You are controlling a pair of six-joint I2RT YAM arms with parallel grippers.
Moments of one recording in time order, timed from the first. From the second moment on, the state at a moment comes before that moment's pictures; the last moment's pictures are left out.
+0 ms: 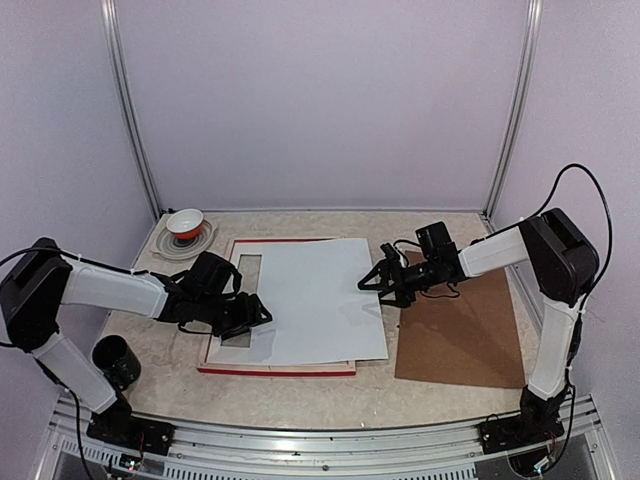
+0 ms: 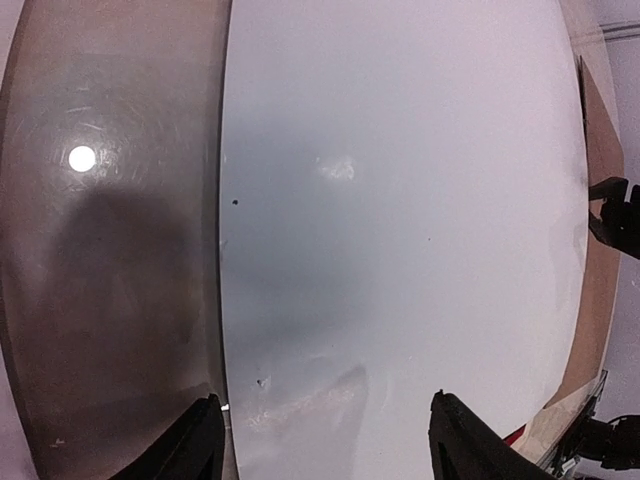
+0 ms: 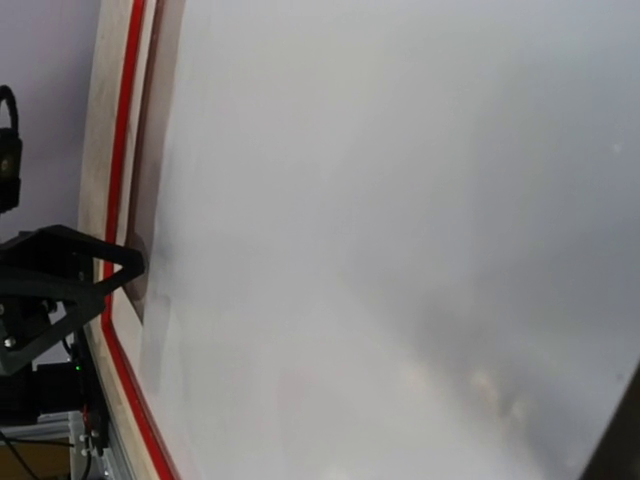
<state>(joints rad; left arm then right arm) -0.65 1.57 0.71 -0.03 0.16 -0.86 0.42 1.96 1.06 0.08 -0.85 0.57</state>
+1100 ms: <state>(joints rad) -0.64 1.57 0.69 -0.01 0.17 -0.86 0.40 1.97 0.92 0.45 -0.99 0.78</state>
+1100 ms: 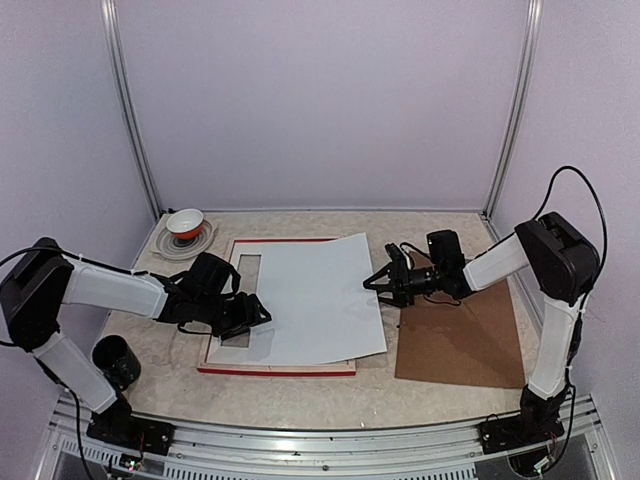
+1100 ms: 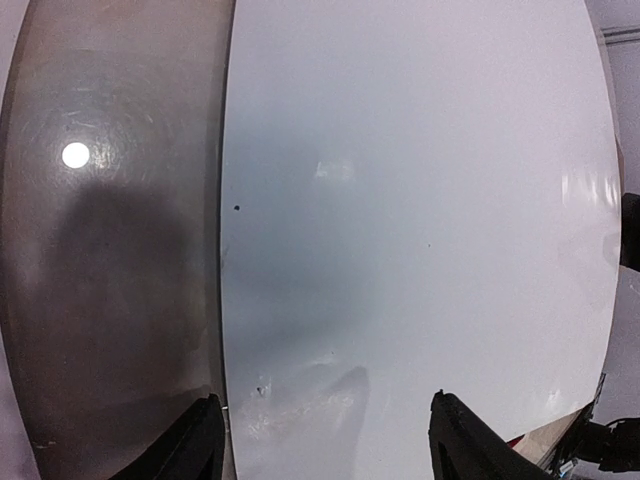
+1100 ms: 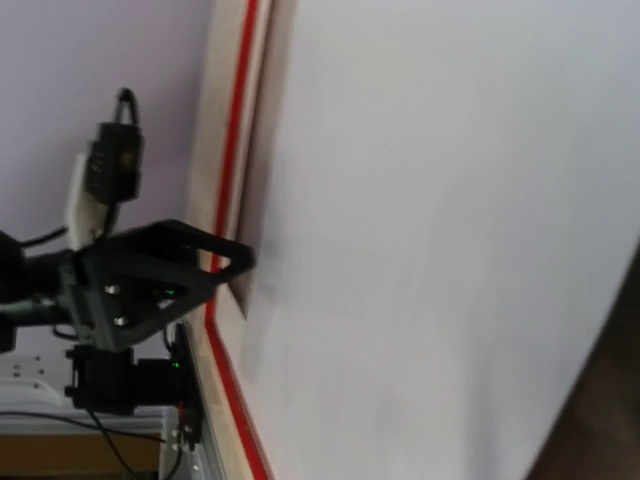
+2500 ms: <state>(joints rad) -0.61 1.56 0.70 0.00 0.18 -0.86 0.33 2.02 0.91 0.64 -1.10 0.98</state>
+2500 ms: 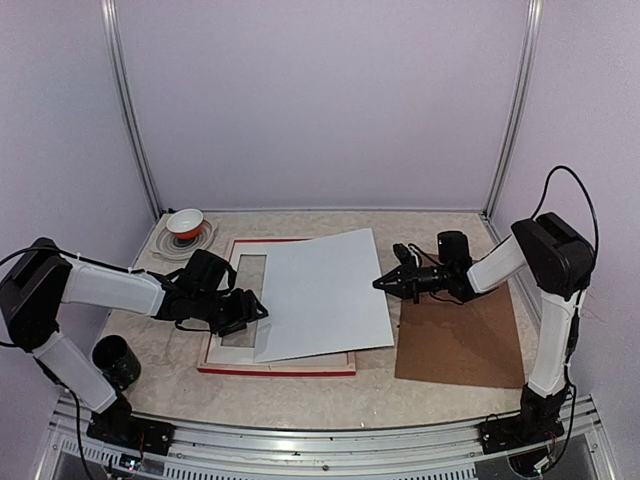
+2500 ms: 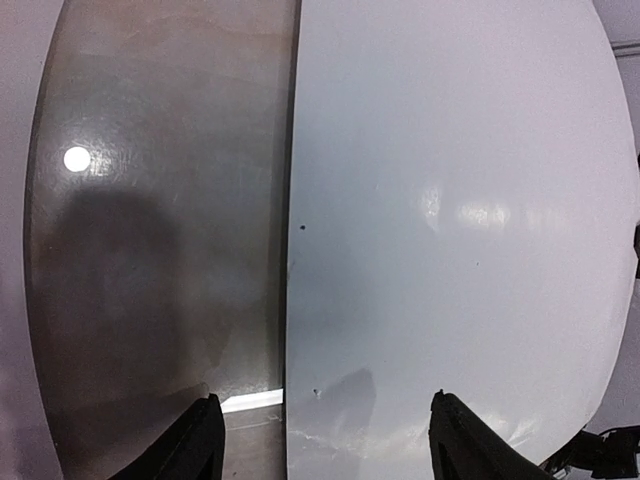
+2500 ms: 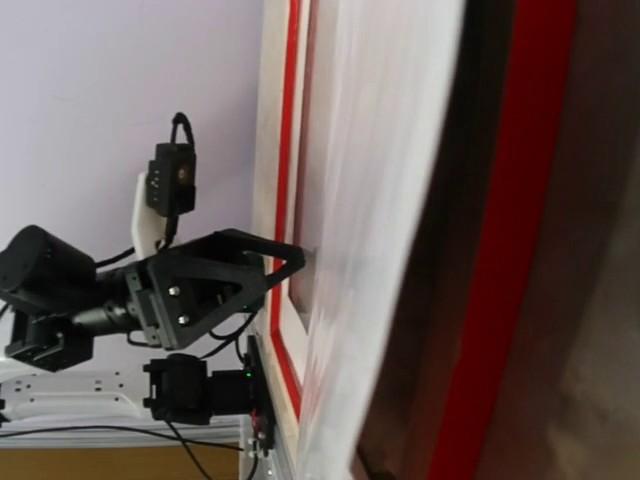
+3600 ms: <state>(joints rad) -0.63 1.65 0.74 0.11 0.27 -0.86 0.25 2.00 0.74 1.12 -1.15 1.43</state>
